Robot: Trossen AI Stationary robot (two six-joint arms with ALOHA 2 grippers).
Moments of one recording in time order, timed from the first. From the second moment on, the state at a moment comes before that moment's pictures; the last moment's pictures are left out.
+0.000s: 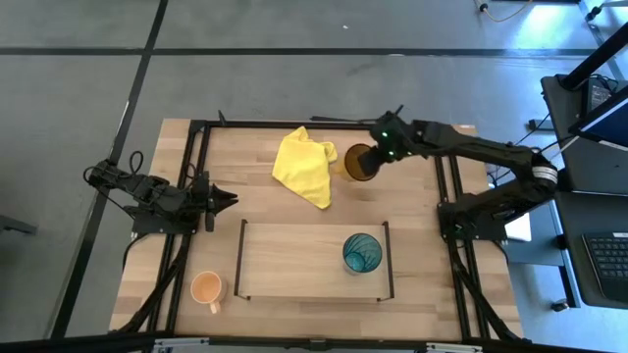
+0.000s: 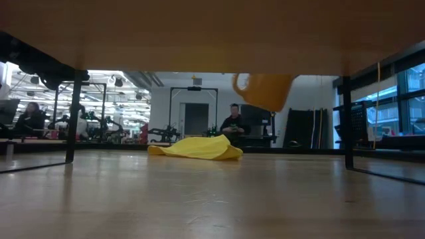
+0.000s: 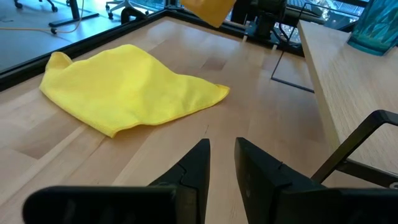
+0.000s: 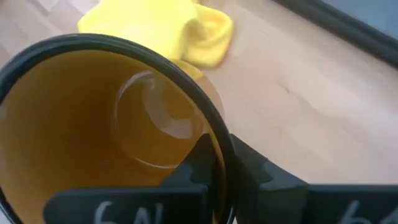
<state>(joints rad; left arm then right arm) -0.40 0.00 0.21 -0.59 -0.61 -0.46 -0.40 1.36 1.16 -0.78 0.07 0.47</state>
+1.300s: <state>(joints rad) -0.40 0.00 0.21 -0.59 -0.63 -0.20 -0.40 1.58 1.39 -0.80 0.01 0.43</state>
